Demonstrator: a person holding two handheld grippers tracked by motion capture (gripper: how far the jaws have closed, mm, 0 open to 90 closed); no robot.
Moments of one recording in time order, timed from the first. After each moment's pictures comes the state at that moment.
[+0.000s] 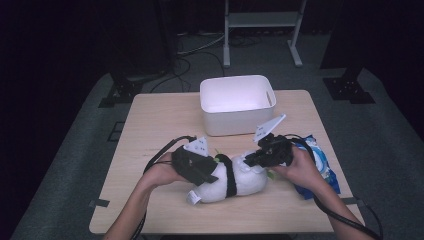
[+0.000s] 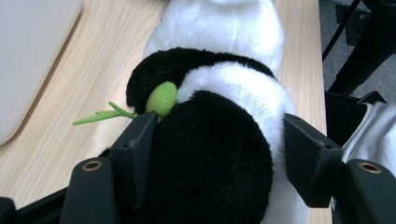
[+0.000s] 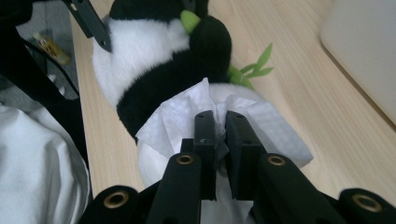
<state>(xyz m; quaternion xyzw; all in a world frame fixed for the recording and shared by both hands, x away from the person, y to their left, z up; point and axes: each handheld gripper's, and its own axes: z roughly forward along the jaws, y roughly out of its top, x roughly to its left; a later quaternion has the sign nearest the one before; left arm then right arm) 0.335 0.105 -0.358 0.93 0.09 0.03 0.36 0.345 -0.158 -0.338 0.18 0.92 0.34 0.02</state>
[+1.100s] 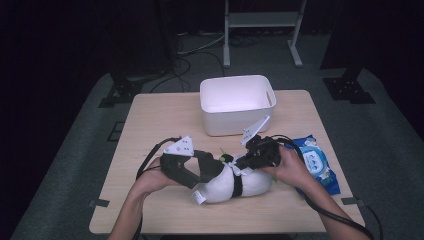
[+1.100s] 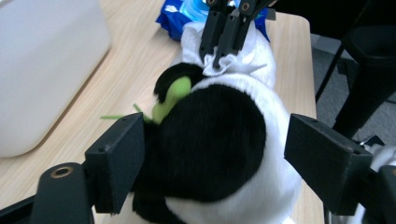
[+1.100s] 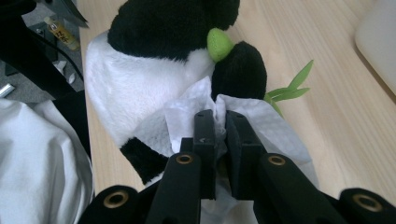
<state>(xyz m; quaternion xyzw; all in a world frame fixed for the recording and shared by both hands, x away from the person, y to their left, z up) 0.321 0.137 -0.356 0.88 0.12 0.06 0.45 0.352 -0.135 -0.349 0.17 0.93 0.32 0.00</state>
